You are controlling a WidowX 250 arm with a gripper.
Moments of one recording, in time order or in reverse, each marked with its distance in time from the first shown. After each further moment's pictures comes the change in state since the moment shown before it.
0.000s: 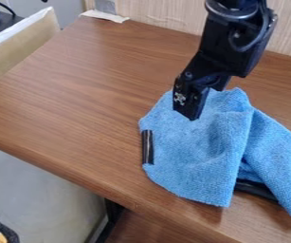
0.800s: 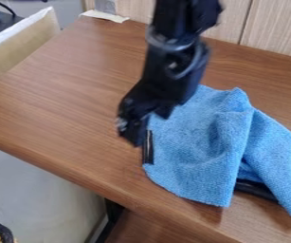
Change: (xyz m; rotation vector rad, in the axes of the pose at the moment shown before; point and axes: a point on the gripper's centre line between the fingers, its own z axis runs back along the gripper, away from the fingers) arm -0.039 -0.052 -0.030 -0.164 0.012 0.048
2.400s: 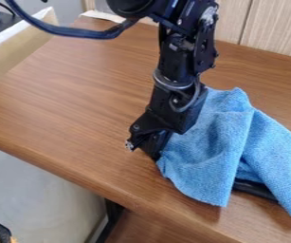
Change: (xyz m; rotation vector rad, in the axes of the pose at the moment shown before) arm 0.017 0.017 -0.050 -0.029 -0.025 -0.114
